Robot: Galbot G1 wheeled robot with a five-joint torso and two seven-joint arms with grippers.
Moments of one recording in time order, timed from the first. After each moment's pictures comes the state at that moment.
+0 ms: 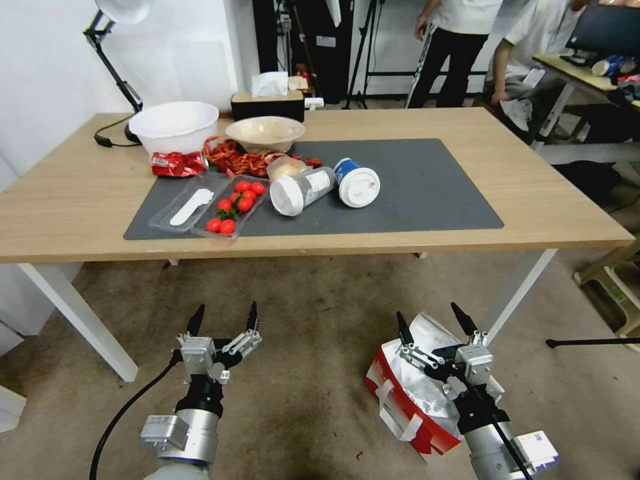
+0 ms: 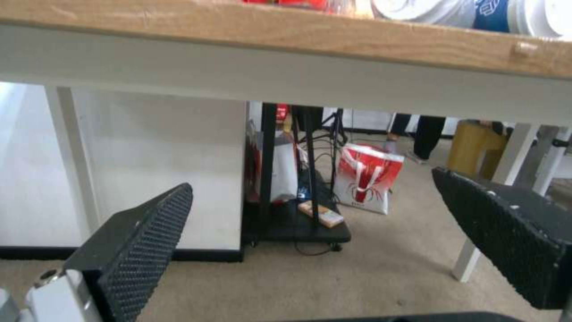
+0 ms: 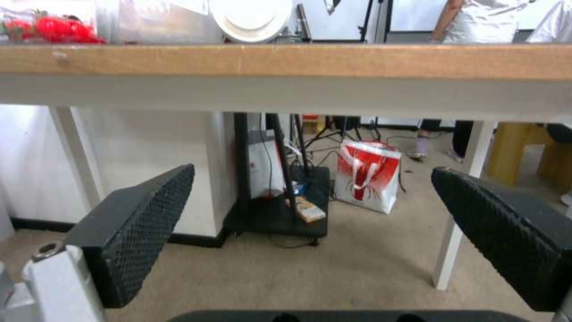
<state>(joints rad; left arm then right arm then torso) 1.78 -1.30 -0.38 -2.19 -0.26 -0.21 -0.19 -1.87 1.56 0.59 2.26 0.07 0.18 -0.25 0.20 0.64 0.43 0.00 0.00</state>
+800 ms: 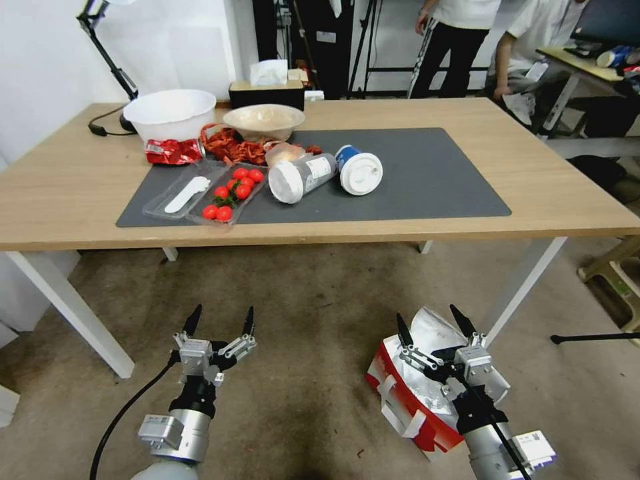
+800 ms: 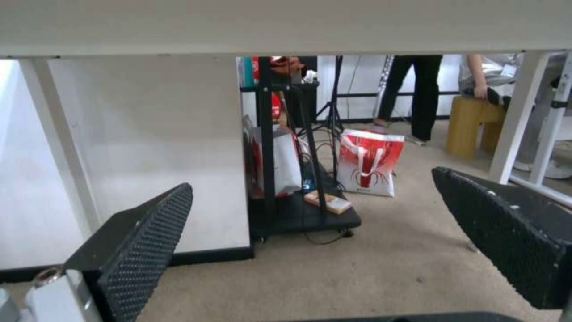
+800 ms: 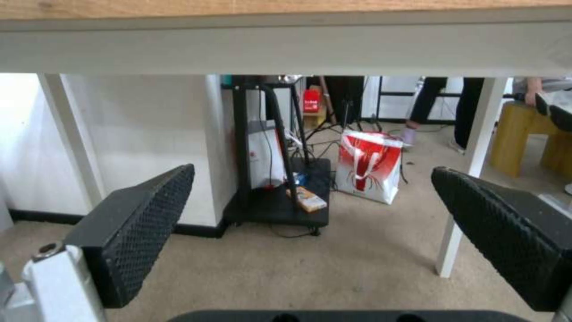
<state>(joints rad) 1.77 -1.27 -0.43 -2.12 -0.22 -0.25 -0.13 -1.86 1.56 0.59 2.25 0.08 0.18 -0.26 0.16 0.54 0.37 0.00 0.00</state>
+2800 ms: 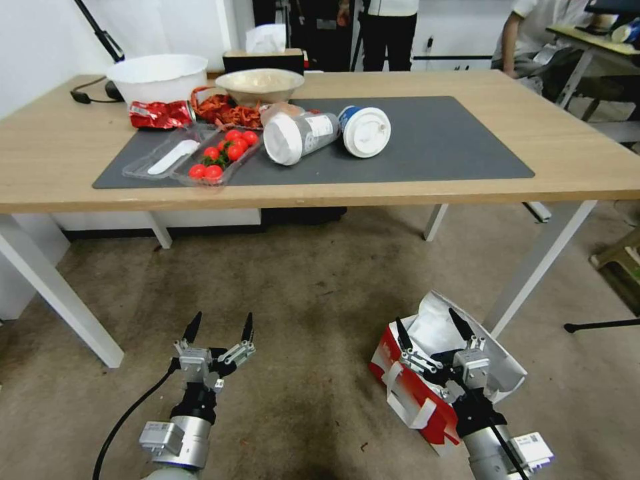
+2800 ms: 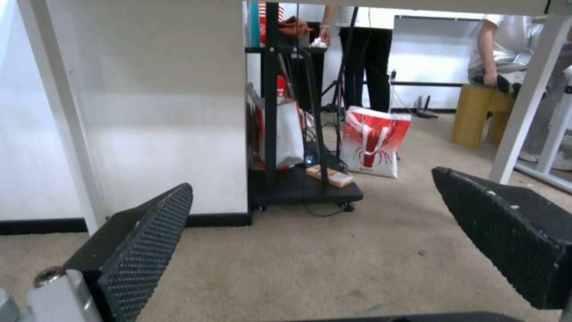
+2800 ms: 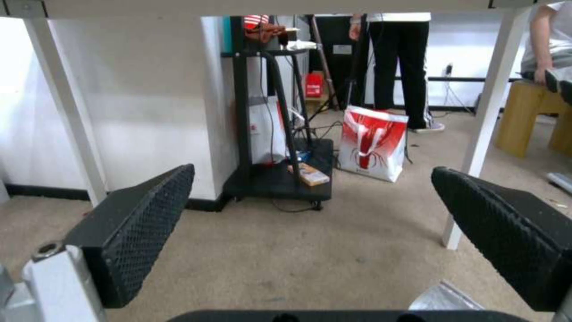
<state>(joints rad) 1.78 -1.28 -0.42 -2.10 -0.25 -0.27 -0.13 -1.87 1.56 0.60 2.24 0.08 0.18 -0.27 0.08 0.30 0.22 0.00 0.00</state>
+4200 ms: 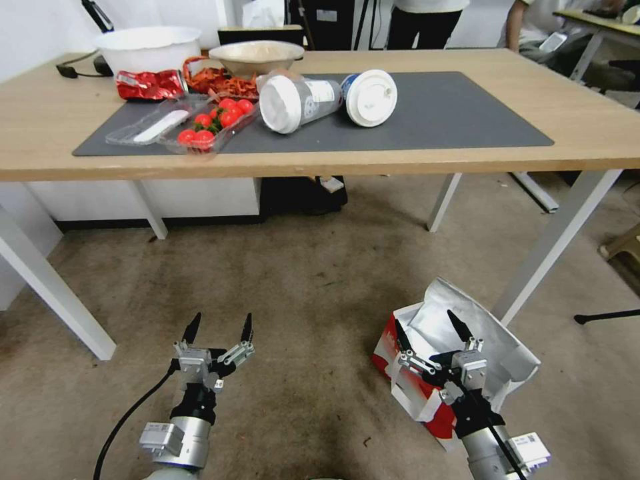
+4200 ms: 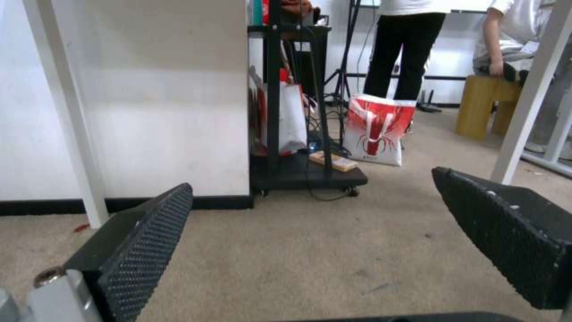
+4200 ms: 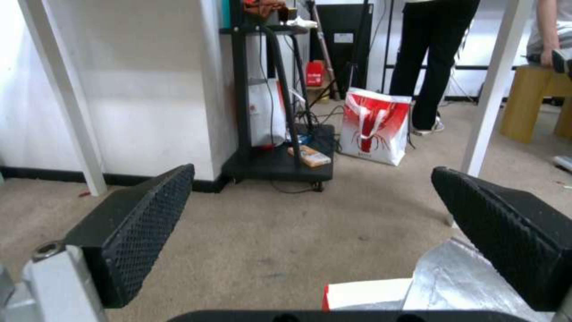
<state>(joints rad) 1.77 -1.28 -0.42 -2.08 -0.25 -0.29 -0.13 -1.86 1.56 0.60 2.22 0.08 0.18 -0.27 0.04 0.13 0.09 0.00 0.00</state>
